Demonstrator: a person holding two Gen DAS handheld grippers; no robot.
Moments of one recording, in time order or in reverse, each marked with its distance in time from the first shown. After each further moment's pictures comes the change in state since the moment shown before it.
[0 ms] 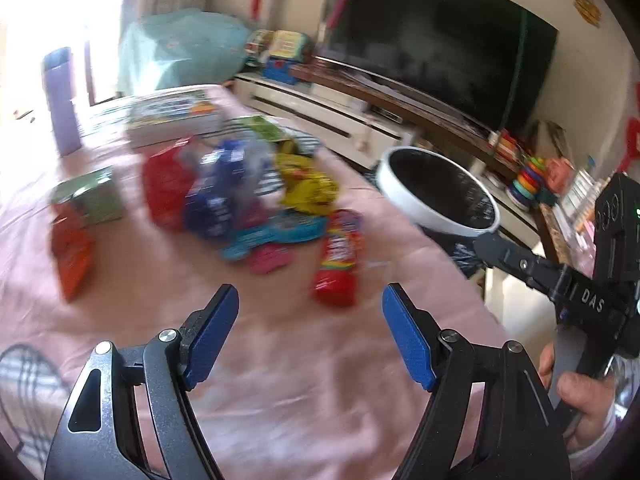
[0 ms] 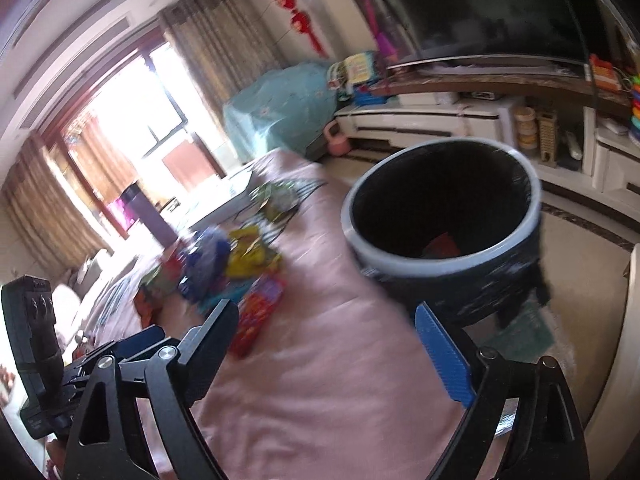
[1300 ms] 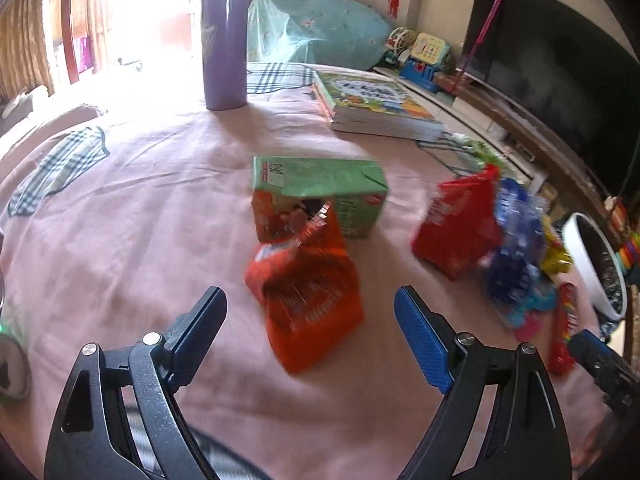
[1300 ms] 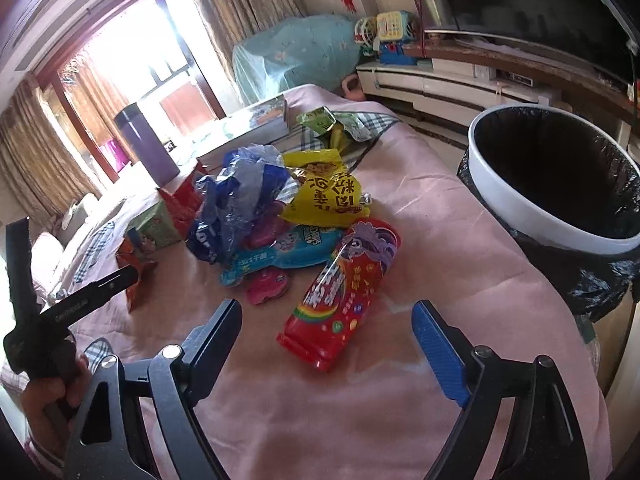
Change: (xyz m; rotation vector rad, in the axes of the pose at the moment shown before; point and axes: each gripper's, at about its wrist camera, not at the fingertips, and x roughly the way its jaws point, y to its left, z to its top) left arm 0.036 0.173 0.022 -0.230 0.037 0.348; right arm 0.095 0.073 -0.014 -0.093 0.167 -0.073
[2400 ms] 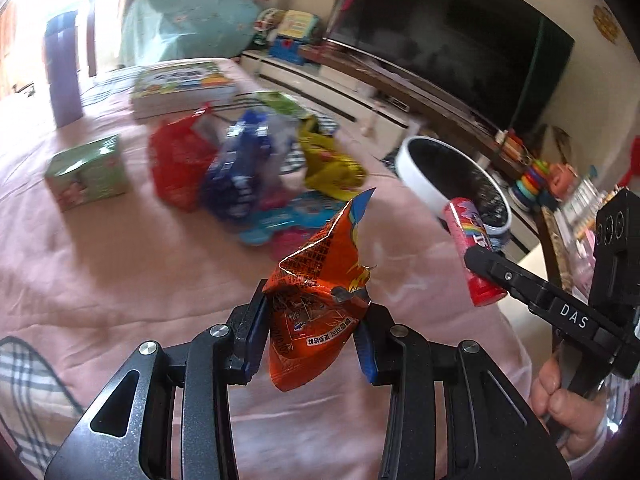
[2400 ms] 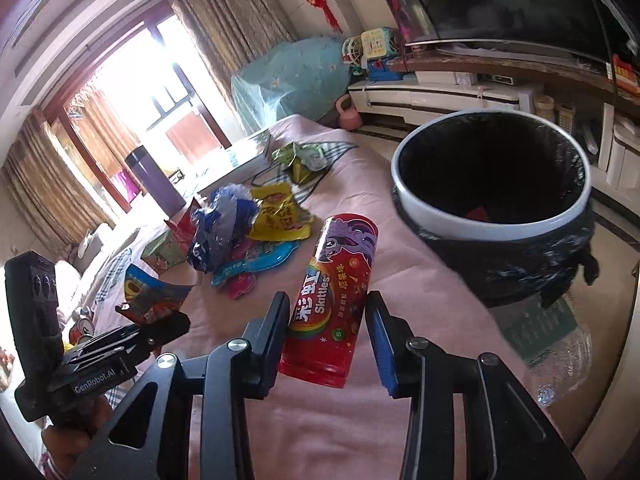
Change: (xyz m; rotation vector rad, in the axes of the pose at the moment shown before) left arm -0.071 -0.143 -0.053 0.209 0.055 -0.384; right arm -0.071 -0.062 -0.011 0.071 -0.099 0.067
